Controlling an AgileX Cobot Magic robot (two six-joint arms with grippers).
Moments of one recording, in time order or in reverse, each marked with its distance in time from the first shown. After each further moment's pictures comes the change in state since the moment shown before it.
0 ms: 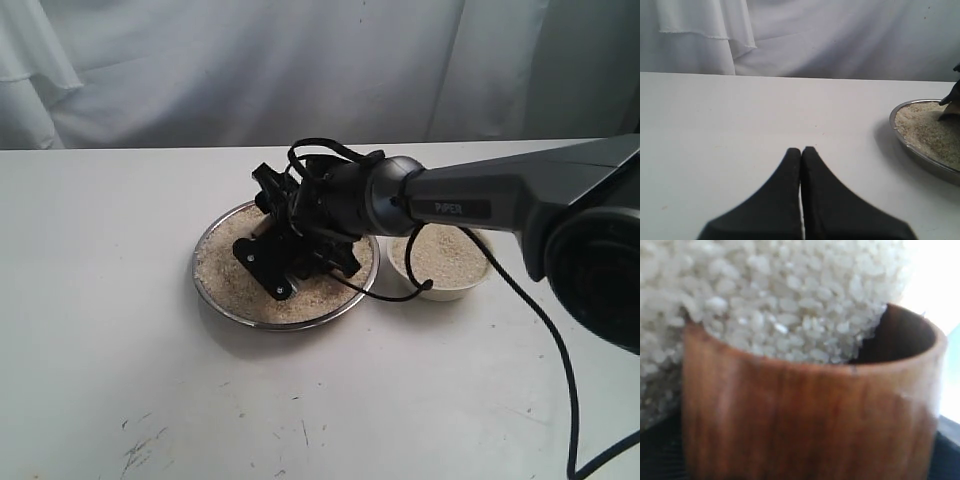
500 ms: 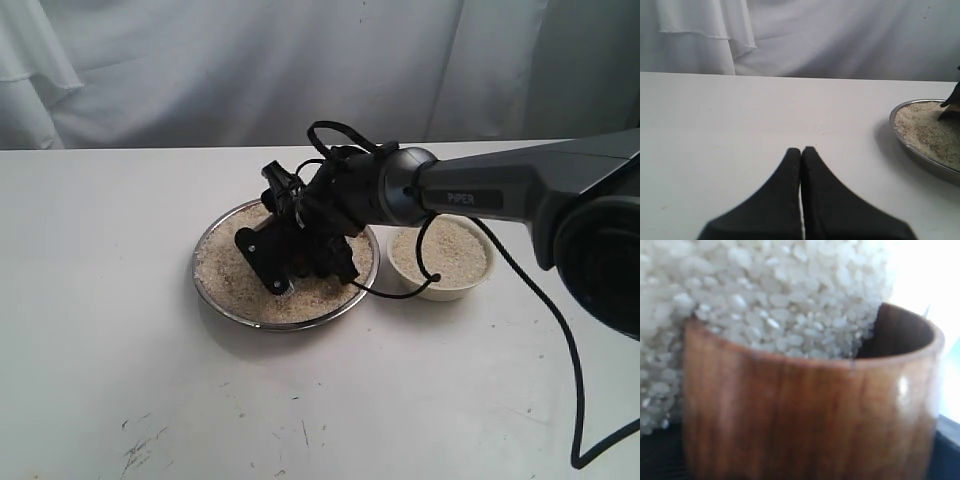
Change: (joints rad) left arm 0.000 0.000 0.000 0.000 0.000 0.000; right arm -0.032 0.000 -0.002 0.309 -0.029 -0.173
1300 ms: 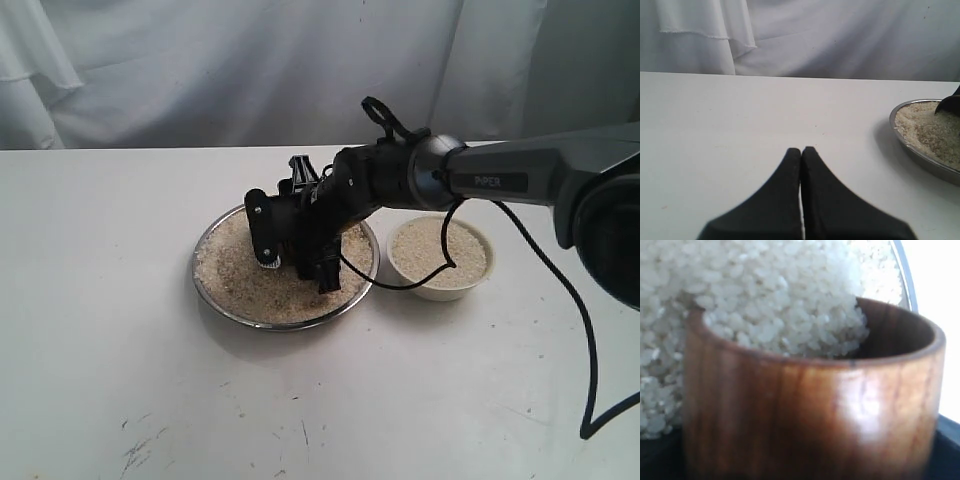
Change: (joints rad) left arm 0.000 0.000 0.000 0.000 0.000 0.000; right arm -0.076 0.000 -0.002 0.686 -0.026 -0.269
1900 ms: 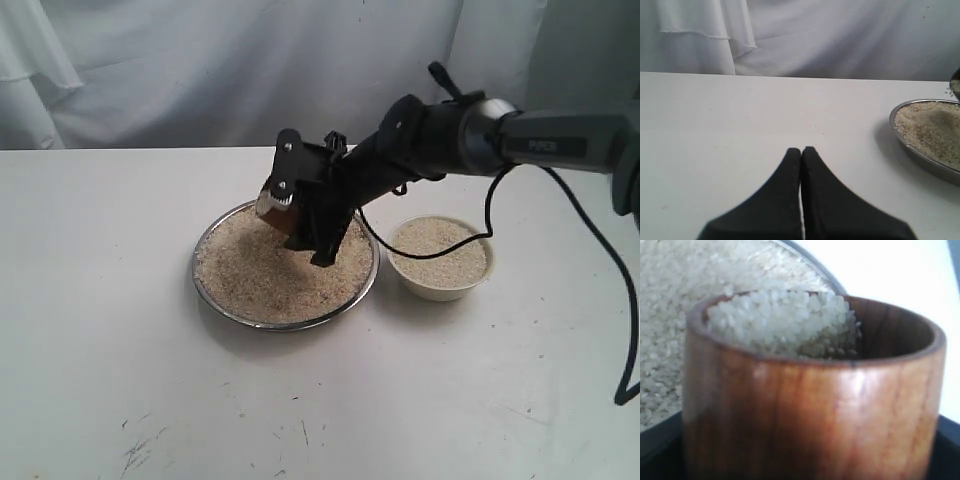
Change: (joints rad) left arm 0.000 0.000 0.000 0.000 0.000 0.000; right arm -0.108 -0.070 0.002 0.480 0.117 -0.120
